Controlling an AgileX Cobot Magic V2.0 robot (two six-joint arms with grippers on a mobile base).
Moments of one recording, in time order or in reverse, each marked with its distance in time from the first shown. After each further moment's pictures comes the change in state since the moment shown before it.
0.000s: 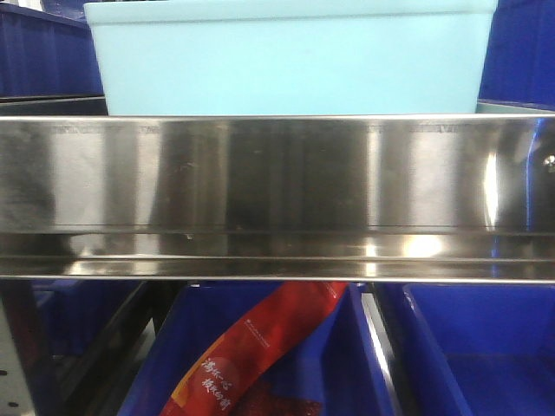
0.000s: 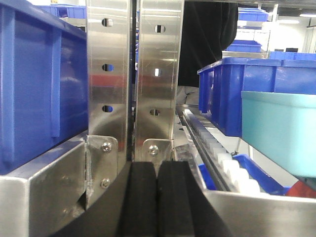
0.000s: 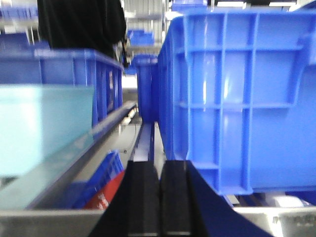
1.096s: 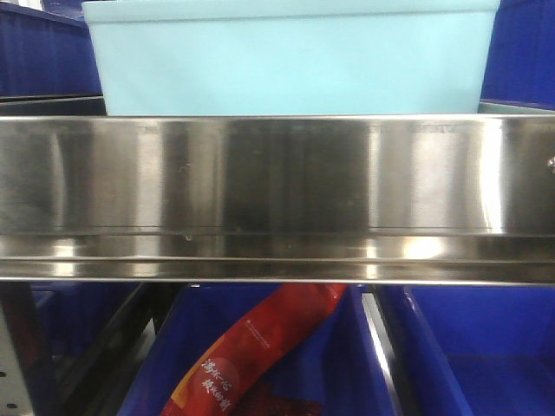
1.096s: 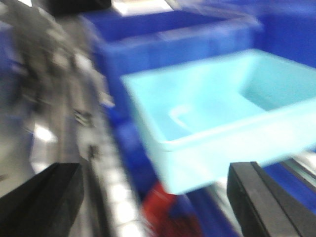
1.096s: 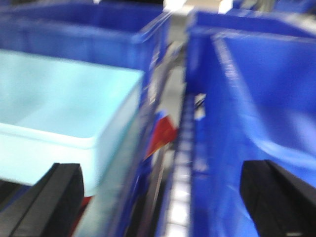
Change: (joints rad) left arm -0.384 0.777 -0.920 -0.032 0.587 0.124; right arm 0.167 0.659 -0.838 0.023 0.613 -0.114
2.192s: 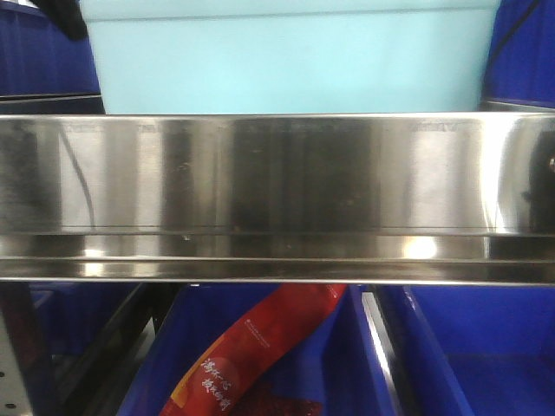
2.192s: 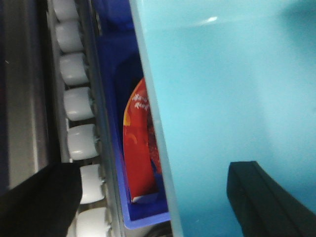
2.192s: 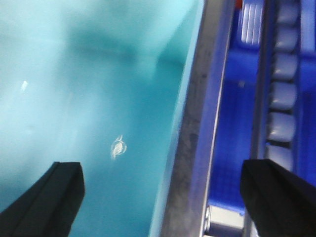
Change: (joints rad) left arm 0.066 1.121 -1.004 0.026 0.645 -0.205; right arm 0.090 1.129 -1.015 0.022 0.608 0.192
